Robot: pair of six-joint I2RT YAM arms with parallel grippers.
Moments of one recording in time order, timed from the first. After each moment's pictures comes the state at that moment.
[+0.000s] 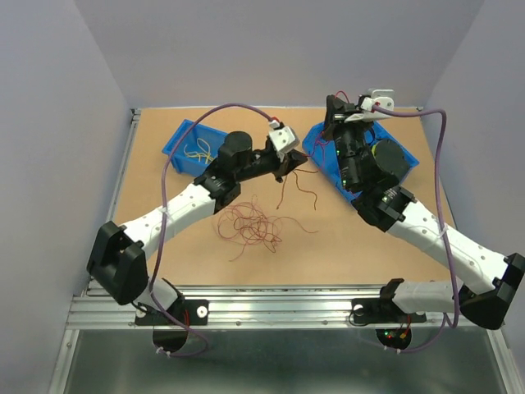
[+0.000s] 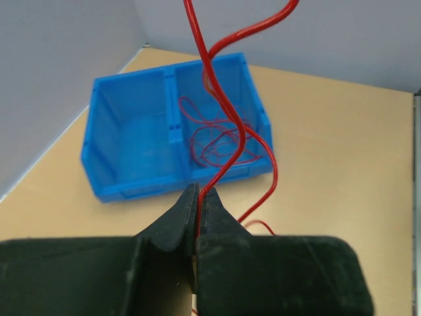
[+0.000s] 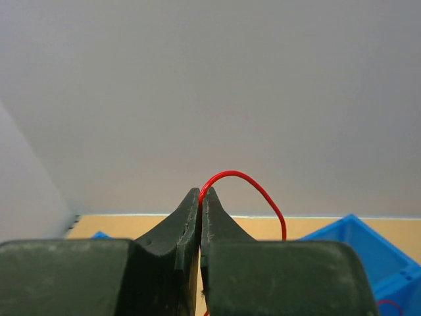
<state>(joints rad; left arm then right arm) -0.70 1.41 1.10 0.26 0.45 0.12 0.87 1.20 1.27 0.41 0.67 -0.11</state>
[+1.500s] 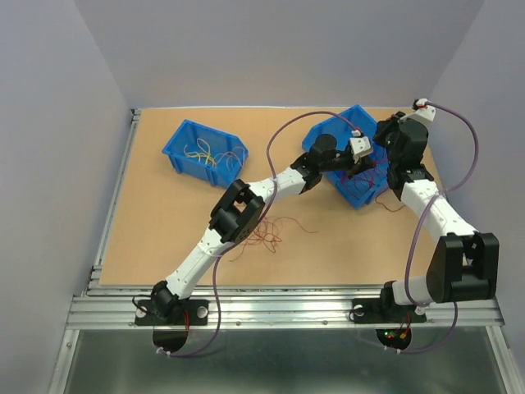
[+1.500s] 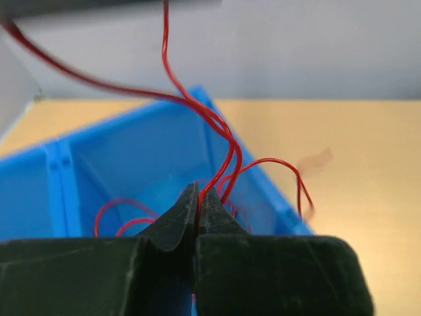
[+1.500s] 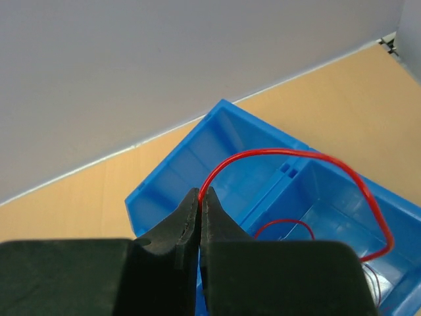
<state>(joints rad) -0.87 2.55 2.14 0.46 0.60 0.07 0.04 1.36 0.99 0.30 0.18 0.42</state>
